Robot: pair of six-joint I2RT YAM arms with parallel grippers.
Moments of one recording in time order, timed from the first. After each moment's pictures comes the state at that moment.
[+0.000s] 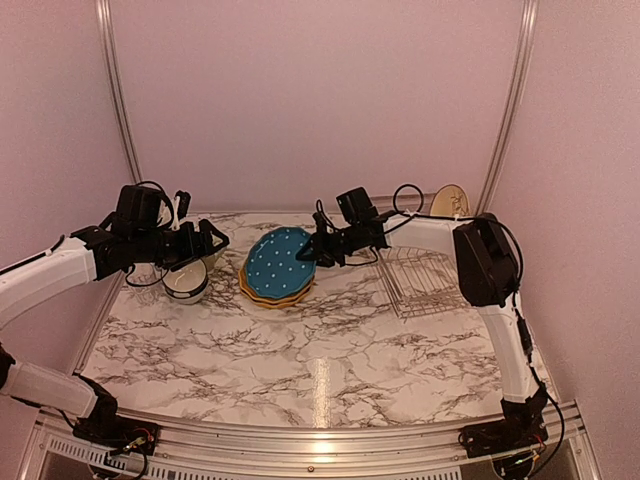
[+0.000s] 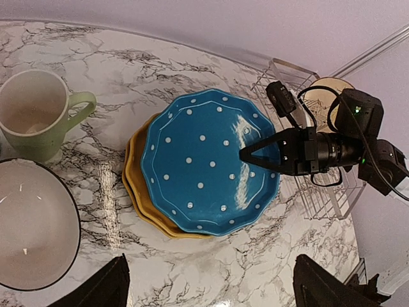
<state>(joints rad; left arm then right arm) -0.43 1.24 0.95 -0.29 0.22 -0.57 0.60 2.36 1.90 -0.27 -0.64 0.69</state>
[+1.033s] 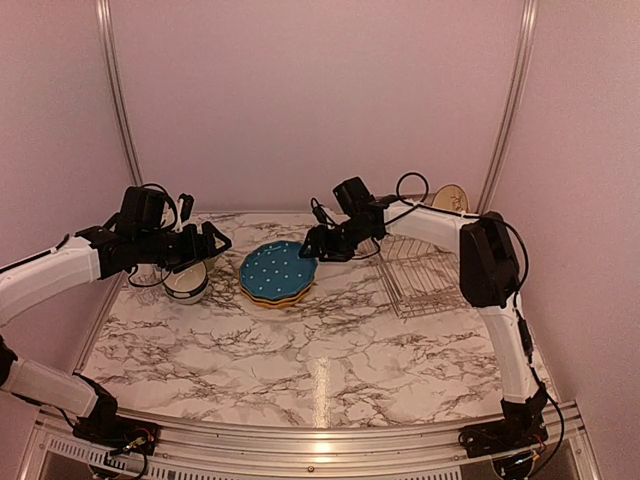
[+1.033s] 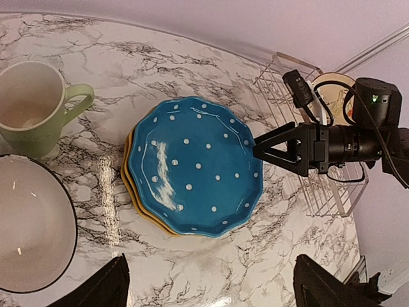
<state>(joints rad) -0.43 1.27 0.95 -0.28 0.23 -0.57 0.61 2.36 2.03 -0.55 -0.46 0.43</state>
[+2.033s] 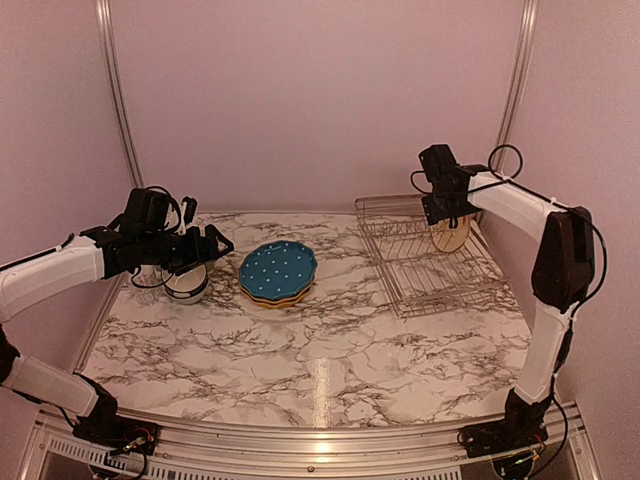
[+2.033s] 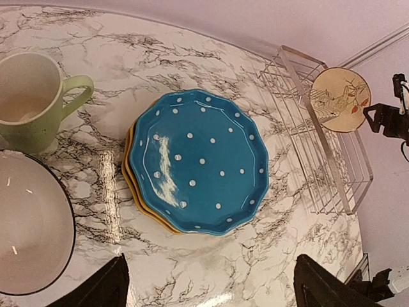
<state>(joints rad) -0.44 1.30 0.95 -0.28 0.23 -0.57 0.35 1.93 1.75 -0.73 0.69 0.06</state>
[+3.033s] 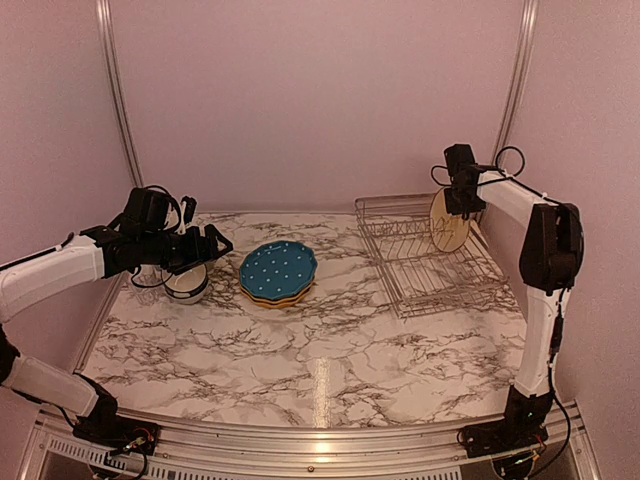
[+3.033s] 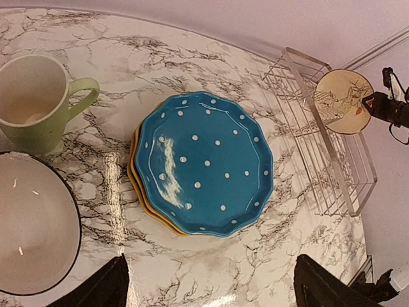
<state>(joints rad) -0.44 1.30 0.95 -0.29 0.21 -0.56 0.13 2.12 1.93 -0.65 0.56 0.05</state>
